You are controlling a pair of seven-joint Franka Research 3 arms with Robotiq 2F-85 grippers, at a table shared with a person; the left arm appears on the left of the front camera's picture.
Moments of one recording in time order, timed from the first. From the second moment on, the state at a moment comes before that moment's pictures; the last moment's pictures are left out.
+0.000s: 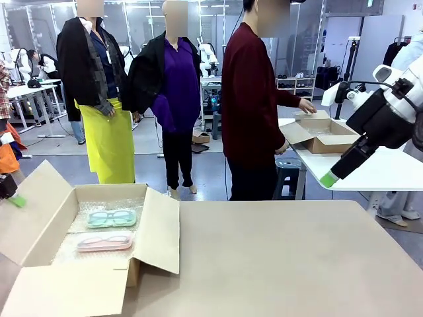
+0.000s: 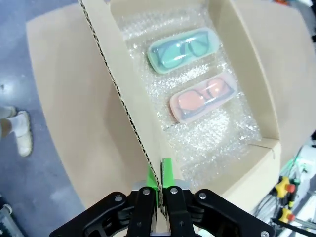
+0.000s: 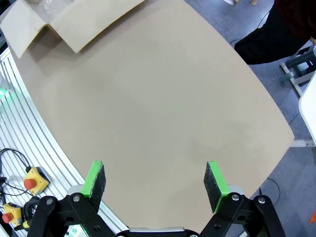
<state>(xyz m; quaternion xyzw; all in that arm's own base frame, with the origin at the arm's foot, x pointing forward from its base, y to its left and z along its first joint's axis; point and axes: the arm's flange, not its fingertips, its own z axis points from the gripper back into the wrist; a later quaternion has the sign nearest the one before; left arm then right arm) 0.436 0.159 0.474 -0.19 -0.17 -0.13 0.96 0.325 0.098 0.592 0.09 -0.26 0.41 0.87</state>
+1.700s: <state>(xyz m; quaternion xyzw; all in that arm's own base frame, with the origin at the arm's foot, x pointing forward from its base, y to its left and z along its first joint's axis) 0.448 0.133 0.486 -0.13 -0.13 -0.14 0.97 0.325 0.098 0.592 0.09 -0.26 0.41 0.87</state>
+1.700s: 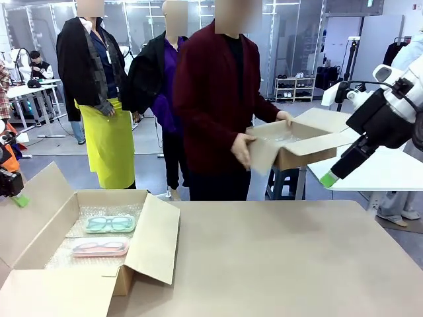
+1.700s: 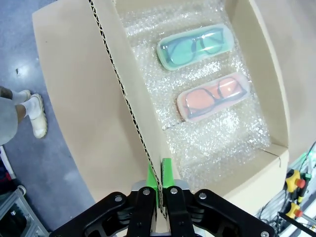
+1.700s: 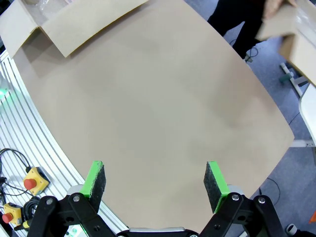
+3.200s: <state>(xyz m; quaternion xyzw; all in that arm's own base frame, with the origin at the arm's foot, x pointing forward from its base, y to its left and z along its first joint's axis) 0.385 0.153 0.580 -0.09 -0.23 -0.14 0.96 0.326 0.098 0.592 0.09 -0.26 0.41 0.87</state>
